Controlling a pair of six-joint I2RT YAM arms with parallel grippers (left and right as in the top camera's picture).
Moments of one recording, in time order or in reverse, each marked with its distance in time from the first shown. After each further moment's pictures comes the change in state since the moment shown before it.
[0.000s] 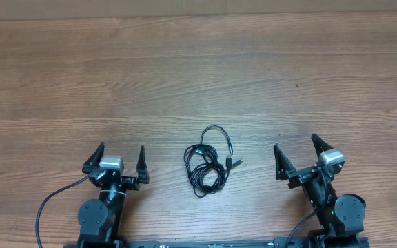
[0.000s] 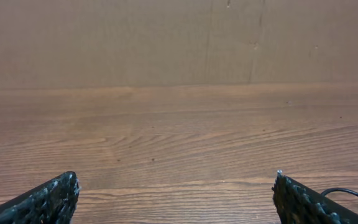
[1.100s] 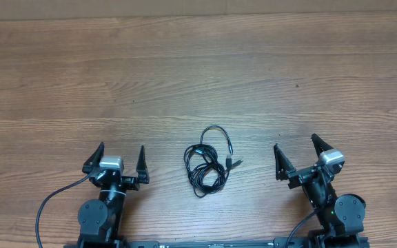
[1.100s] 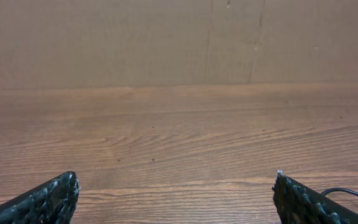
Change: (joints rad) left arm 0.000 0.000 0.000 0.000 0.000 0.000; right arm 0.000 0.000 0.000 0.000 0.000 0.000
